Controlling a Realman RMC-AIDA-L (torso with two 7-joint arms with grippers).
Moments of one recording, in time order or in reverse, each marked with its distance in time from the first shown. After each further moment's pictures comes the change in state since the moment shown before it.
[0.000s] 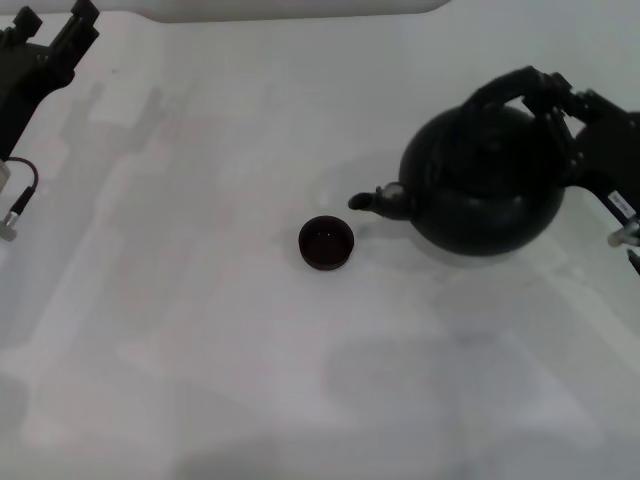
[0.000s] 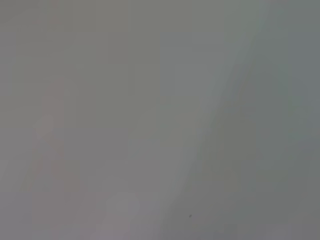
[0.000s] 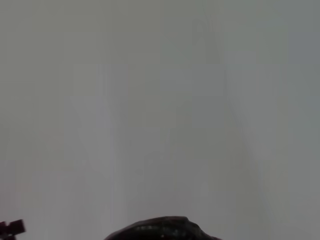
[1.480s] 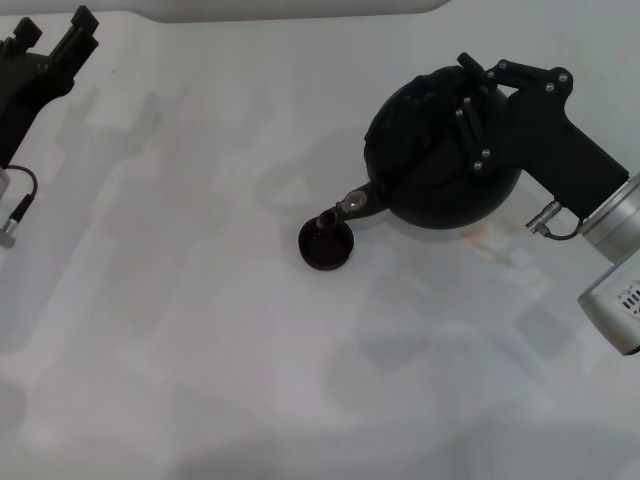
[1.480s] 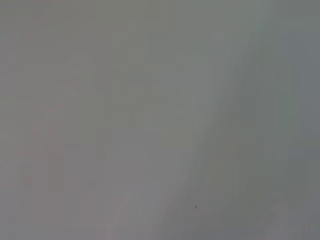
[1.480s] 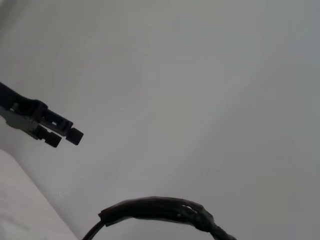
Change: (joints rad) left arm 0.002 0.001 0.001 -0.015 0.000 0.007 -0.001; right arm 0.077 0.003 -0.066 -0.106 -0.015 0.109 -0.773
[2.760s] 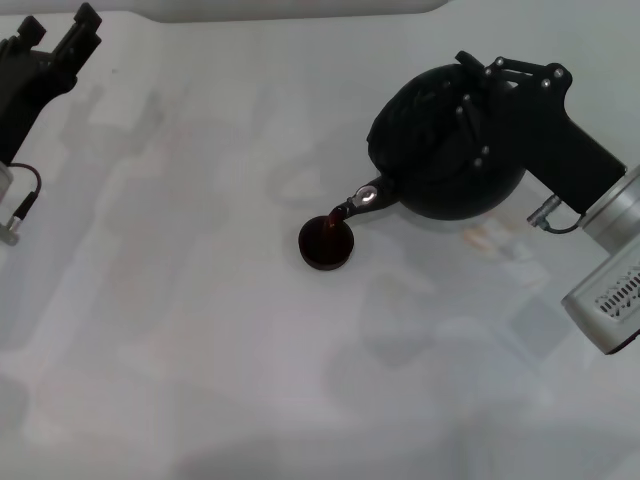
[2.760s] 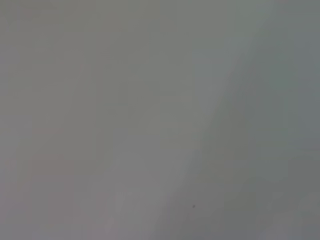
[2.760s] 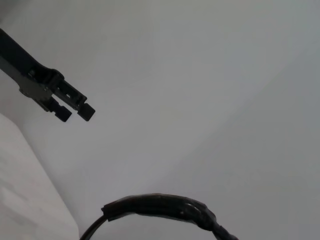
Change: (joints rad) left arm -0.008 -0.002 0.000 -0.003 0.000 0.003 -0.019; right arm 0.020 -0.003 0.006 0.016 0.000 0.019 -0.130
